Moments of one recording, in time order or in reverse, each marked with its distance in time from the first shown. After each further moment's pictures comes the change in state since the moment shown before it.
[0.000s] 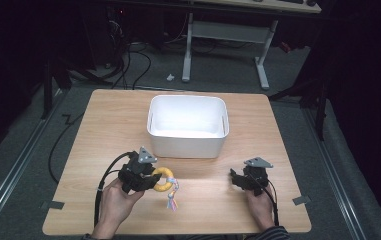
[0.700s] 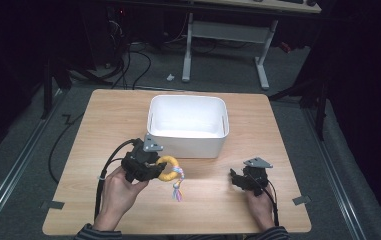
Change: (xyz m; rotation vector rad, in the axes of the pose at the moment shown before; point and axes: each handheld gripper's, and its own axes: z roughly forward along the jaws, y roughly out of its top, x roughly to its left) left arm -0.009 0.040 -0.024 -0.025 0.030 0.048; right arm 0.001 0.000 0.000 -0.003 -0.005 -0.009
